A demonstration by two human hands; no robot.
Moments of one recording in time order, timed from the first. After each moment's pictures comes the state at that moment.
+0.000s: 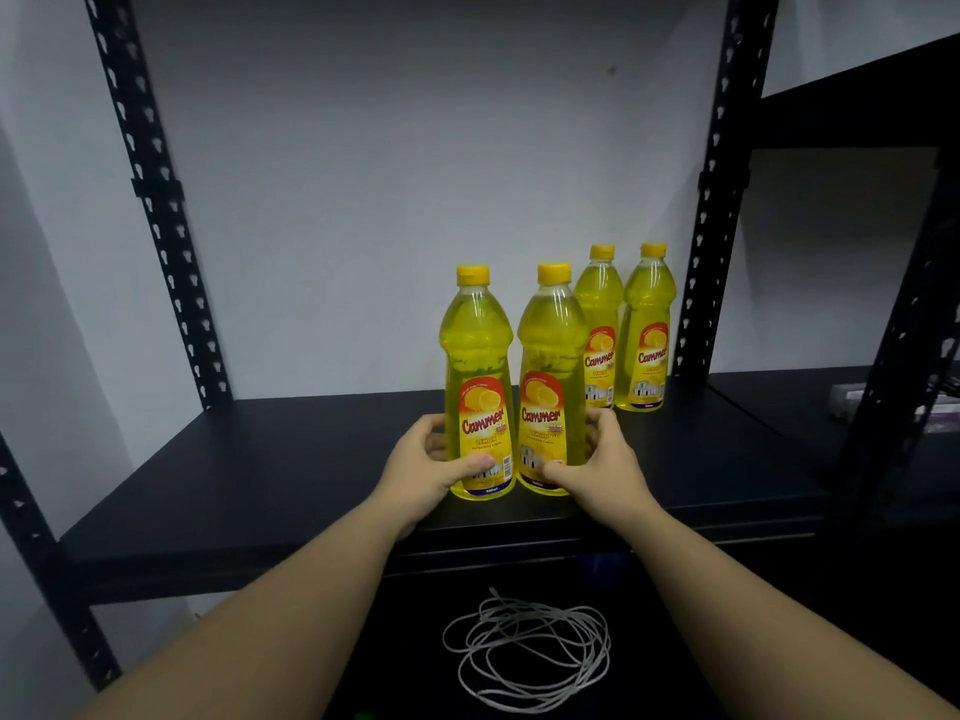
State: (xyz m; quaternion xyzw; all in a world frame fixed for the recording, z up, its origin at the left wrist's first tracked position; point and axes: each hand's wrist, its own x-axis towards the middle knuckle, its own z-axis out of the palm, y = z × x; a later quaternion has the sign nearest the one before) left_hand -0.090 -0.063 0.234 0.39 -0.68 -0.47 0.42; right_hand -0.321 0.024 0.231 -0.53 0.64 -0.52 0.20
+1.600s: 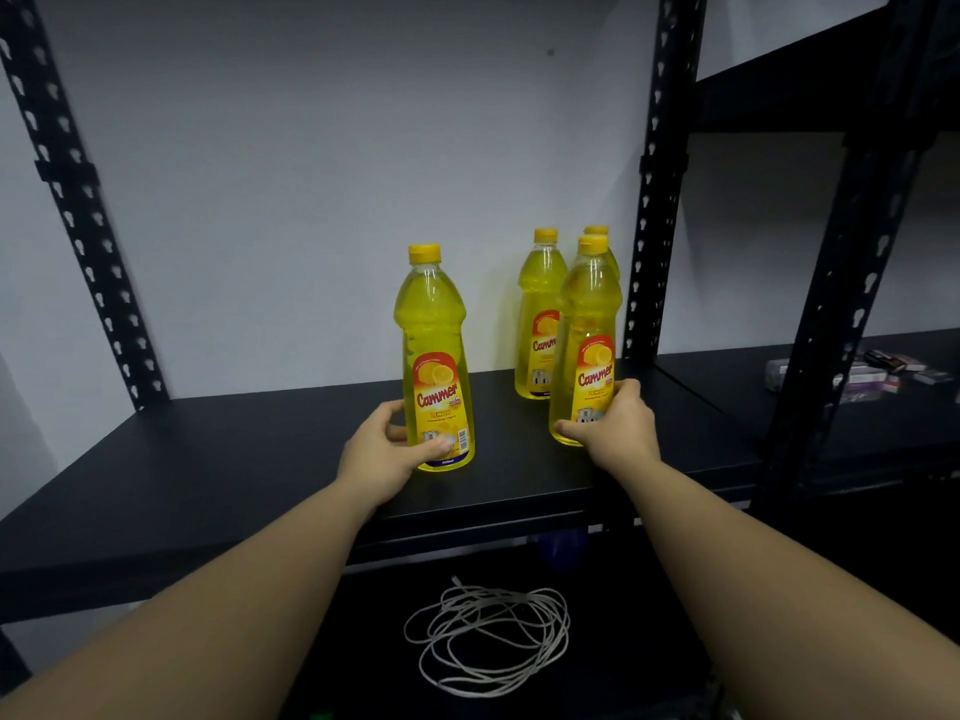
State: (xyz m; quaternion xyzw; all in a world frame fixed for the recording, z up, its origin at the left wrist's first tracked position) left_hand -0.113 -0.061 0.235 0.46 -0.69 -0.40 0.39; right_hand -0.401 0.022 0.242 -0.40 0.78 -0.48 0.09
